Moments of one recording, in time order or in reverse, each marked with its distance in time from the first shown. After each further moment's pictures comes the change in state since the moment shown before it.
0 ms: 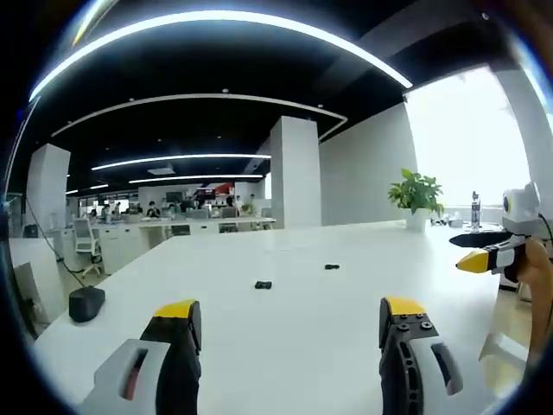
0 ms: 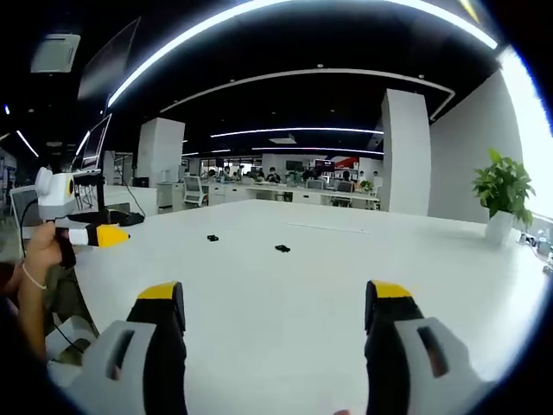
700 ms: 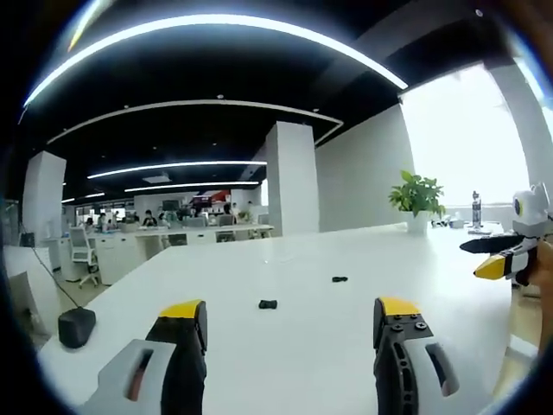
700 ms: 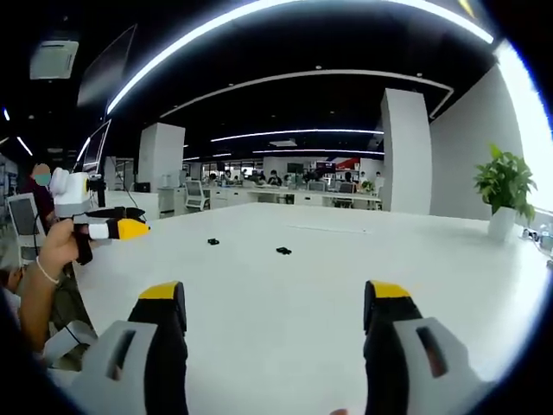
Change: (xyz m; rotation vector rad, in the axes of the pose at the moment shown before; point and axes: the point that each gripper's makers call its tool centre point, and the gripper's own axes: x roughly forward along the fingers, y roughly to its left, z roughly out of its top) left arm 0.038 0.011 0.018 0.023 -0.034 -0.029; right arm 0.005 -0.003 0.000 0.018 -0.010 0.003
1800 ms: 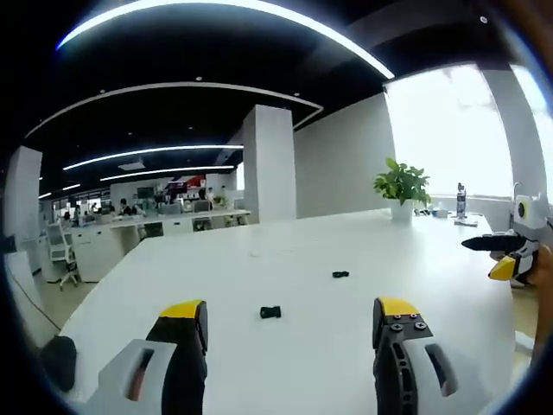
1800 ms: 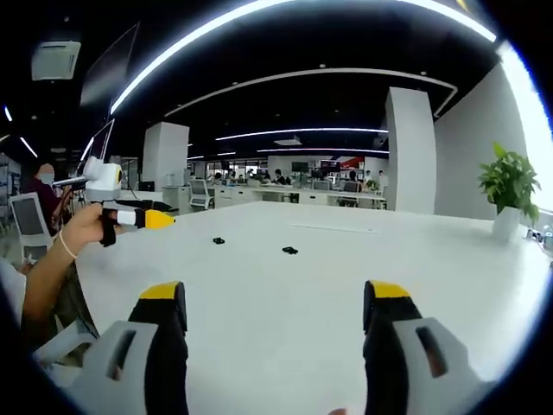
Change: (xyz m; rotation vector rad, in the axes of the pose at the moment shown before) left arm 0.047 0.022 0.003 0.023 0.105 -0.129; right arm 0.004 0.008 0.000 0.000 0.003 0.022
